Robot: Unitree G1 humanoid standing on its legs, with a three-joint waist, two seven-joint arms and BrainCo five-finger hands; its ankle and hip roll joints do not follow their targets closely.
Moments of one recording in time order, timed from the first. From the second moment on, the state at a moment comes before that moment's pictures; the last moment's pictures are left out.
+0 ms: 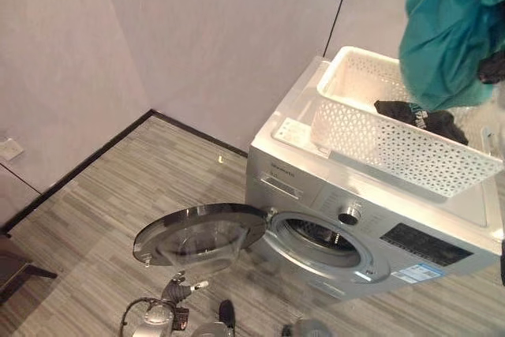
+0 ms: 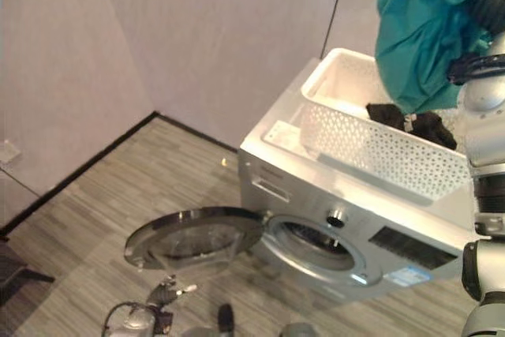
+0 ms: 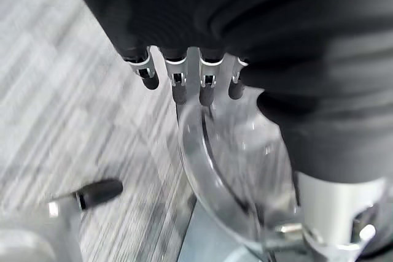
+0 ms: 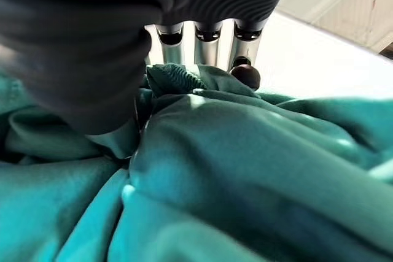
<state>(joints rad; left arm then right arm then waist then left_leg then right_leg) 0.02 0.29 -0.17 0.92 -0.23 -0.05 0.08 -0.86 -0.99 0.06 0.30 -0.20 0.10 -0.39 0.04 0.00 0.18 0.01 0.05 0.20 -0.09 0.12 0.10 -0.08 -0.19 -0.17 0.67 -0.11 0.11</state>
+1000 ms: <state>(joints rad) 0.05 0.24 -0.19 0.64 -0.19 -0.05 0.14 -0.42 -0.89 -0.31 -0.16 -0.29 0.06 -0.44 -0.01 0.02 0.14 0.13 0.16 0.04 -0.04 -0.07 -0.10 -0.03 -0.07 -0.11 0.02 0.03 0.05</state>
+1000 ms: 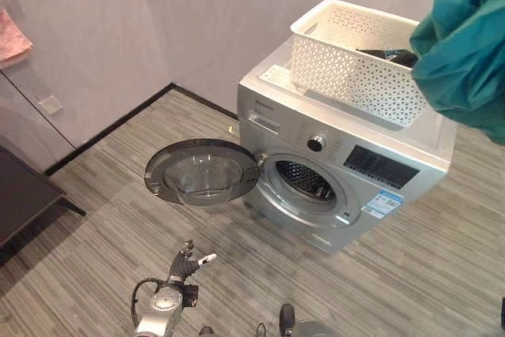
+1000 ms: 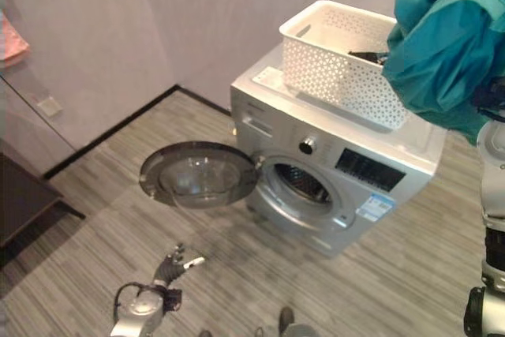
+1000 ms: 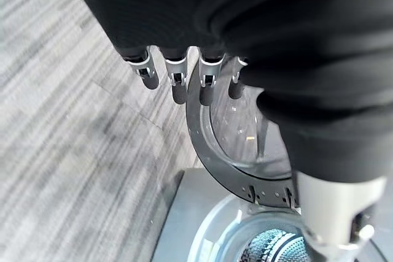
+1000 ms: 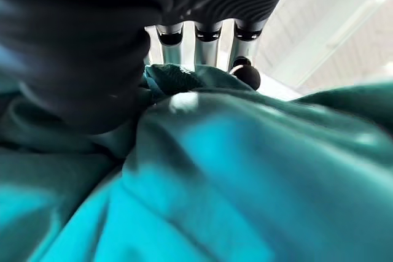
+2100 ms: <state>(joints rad) -0.16 0.34 -0.34 0.30 -0.12 -0.05 0.09 -0.04 -0.54 0.15 -0.29 0.11 0.02 -0.05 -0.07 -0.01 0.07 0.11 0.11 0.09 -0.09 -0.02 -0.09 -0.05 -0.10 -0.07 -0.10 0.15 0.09</state>
